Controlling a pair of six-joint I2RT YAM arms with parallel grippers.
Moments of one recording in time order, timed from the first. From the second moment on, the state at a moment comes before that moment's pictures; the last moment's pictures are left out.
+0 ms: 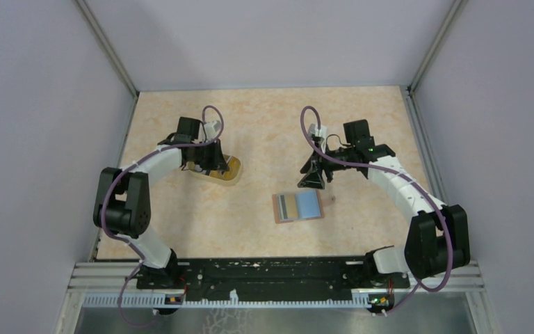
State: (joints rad) left arm -0.20 1.68 1.04 -0.32 0.47 -0.14; right arm 0.27 1.34 0.97 -0.52 -1.07 -0.50
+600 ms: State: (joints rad) left arm -0.20 1.63 1.04 -0.34 0.42 -0.15; right arm 0.26 1.34 0.97 -0.52 -1.07 -0.50
